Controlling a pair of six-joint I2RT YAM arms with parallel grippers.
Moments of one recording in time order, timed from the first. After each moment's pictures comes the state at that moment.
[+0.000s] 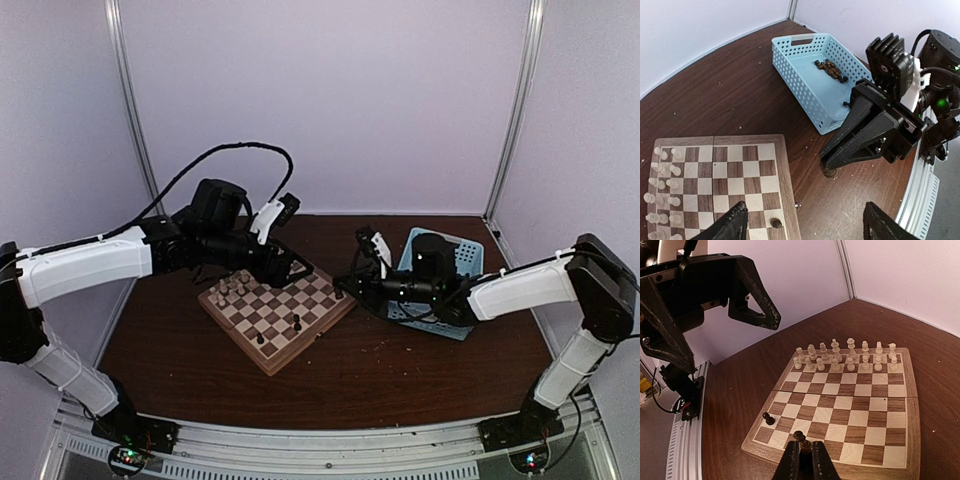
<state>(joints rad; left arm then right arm) -0.81 1.45 1.19 -0.28 0.27 -0.12 0.77 1.61 0.78 0.65 -0.44 0.21</state>
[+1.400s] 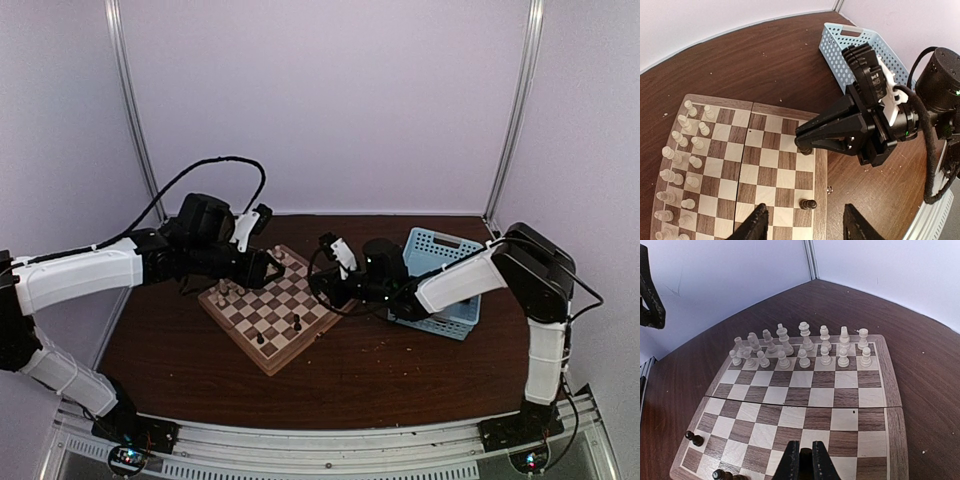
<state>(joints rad) -0.72 1.39 1.04 -0.27 0.18 -0.20 0.81 1.99 1.07 0.63 -0.23 0.14</state>
